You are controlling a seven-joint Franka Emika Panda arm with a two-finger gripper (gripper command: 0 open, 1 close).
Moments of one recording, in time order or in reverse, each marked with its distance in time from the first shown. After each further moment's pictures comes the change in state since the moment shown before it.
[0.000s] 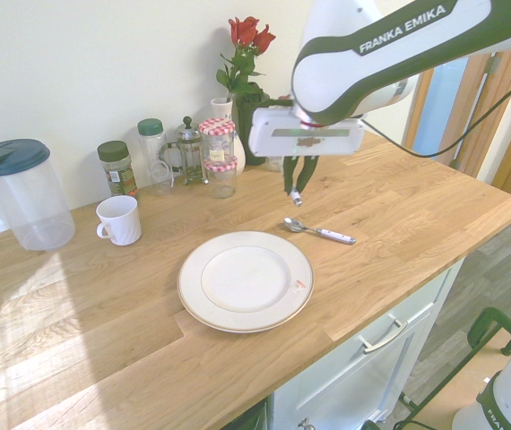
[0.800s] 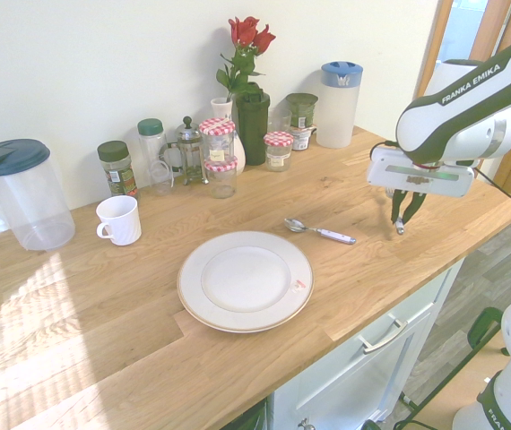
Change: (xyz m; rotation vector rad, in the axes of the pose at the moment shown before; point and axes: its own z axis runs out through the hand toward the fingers) arm 0.174 0.208 0.049 -0.036 0.051 0.453
